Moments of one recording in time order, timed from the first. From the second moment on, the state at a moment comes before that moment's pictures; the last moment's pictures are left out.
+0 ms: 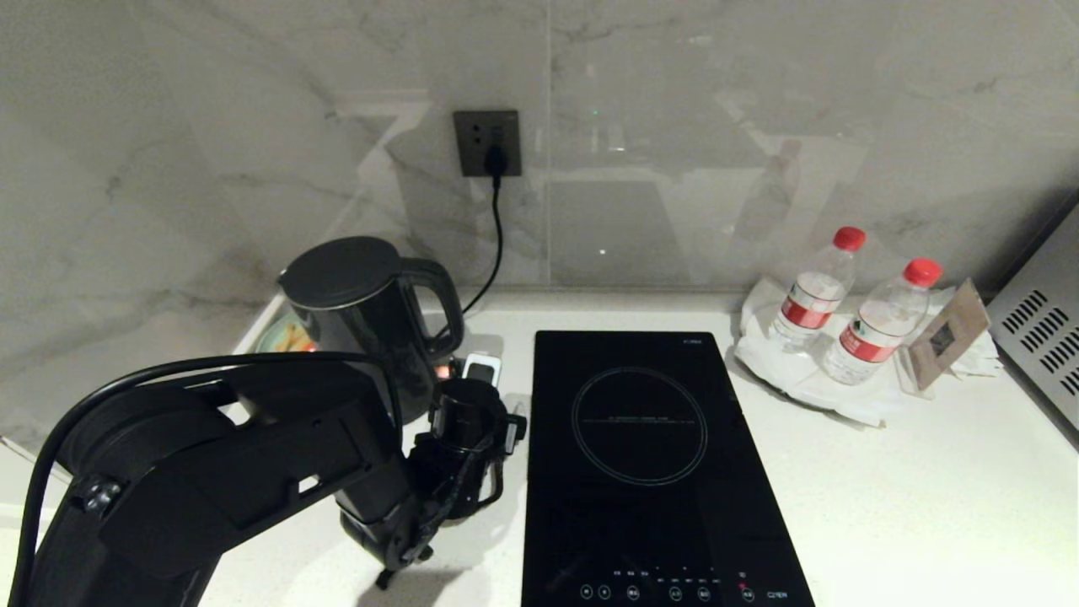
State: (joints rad) left arm -0.60 2.36 -0.95 -1.10 0.52 -0.01; right arm 0.00 0.00 0.00 0.00 0.00 -0.01
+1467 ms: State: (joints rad) left arm -0.59 2.40 -1.07 -1.05 0.52 0.00; right arm 0.00 0.00 0.00 0.00 0.00 -0.01
